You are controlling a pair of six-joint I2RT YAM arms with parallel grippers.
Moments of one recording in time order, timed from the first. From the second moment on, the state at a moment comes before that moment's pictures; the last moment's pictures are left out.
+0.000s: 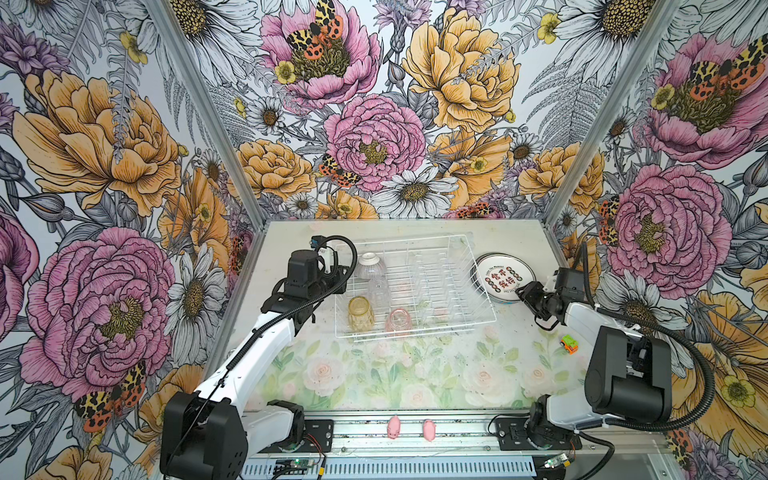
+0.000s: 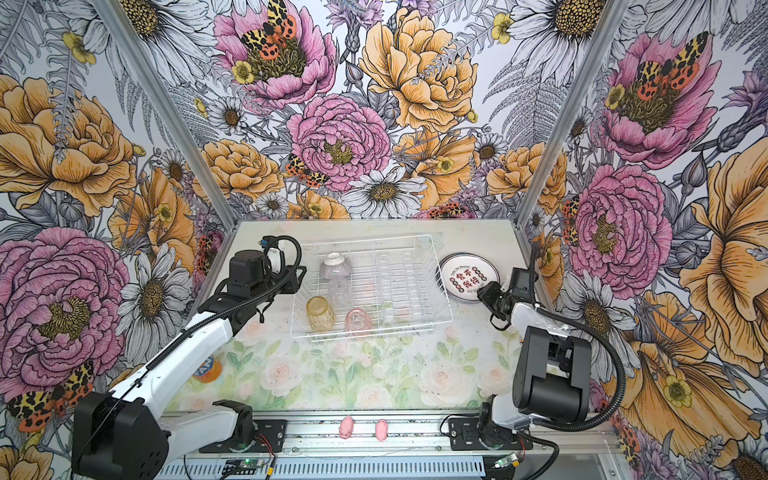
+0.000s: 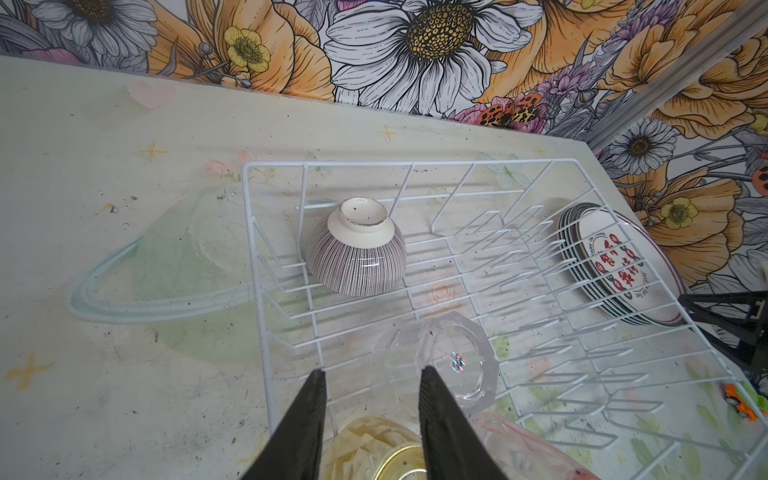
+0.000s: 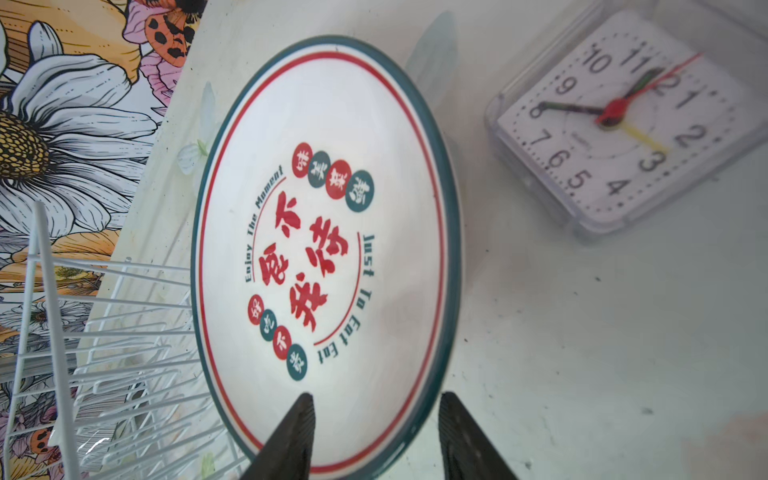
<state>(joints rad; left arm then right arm) -0.23 1.17 0.85 -0.21 0.15 -0.28 -0.30 1.47 0.74 -0.19 -0.37 0.55</state>
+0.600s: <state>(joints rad) -0.17 1.15 0.85 -0.28 0.15 -0.27 -0.24 1.27 0.84 -0.32 -0.35 0.43</state>
